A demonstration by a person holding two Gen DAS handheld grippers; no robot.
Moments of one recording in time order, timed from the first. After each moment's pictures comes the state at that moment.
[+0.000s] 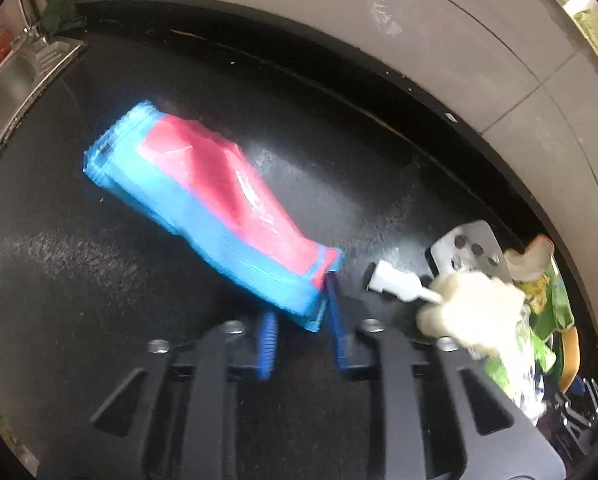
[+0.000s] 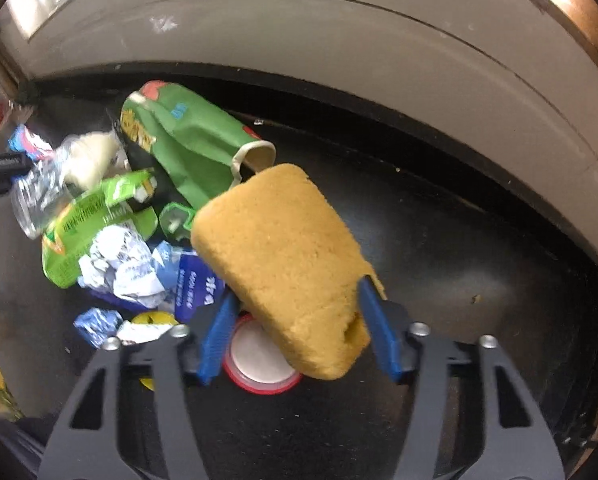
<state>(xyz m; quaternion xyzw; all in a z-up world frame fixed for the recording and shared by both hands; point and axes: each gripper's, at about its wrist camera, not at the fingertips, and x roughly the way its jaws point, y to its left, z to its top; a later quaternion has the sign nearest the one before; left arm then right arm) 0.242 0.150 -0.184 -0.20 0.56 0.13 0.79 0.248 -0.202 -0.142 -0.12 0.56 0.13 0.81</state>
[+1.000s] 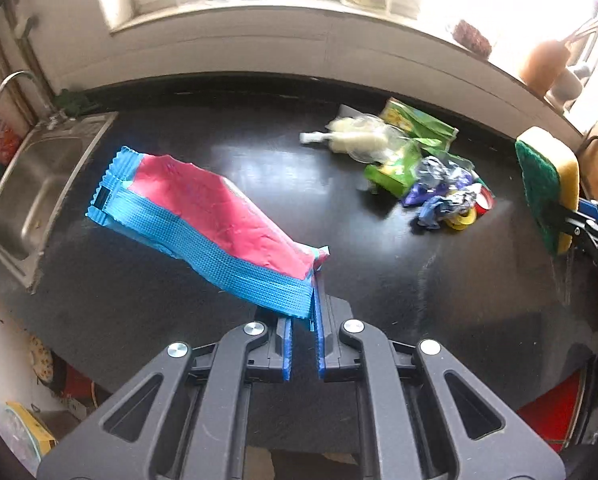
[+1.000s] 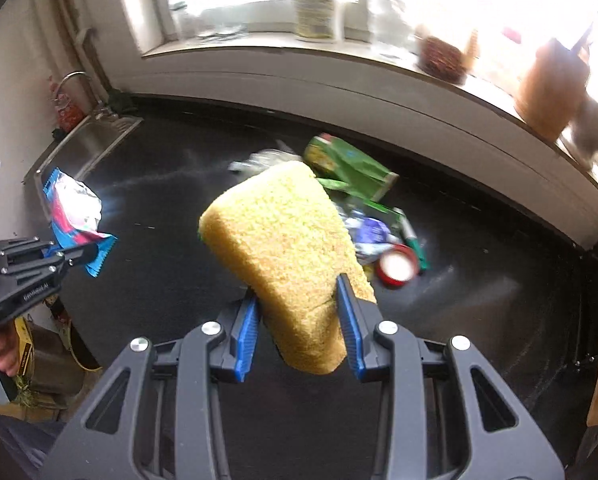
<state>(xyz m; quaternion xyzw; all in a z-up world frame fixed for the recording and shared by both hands) -0.001 0.095 -0.061 -0.05 0.51 0.03 0.86 0.065 -0.110 -0.009 -0.09 0.47 0.20 0.85</state>
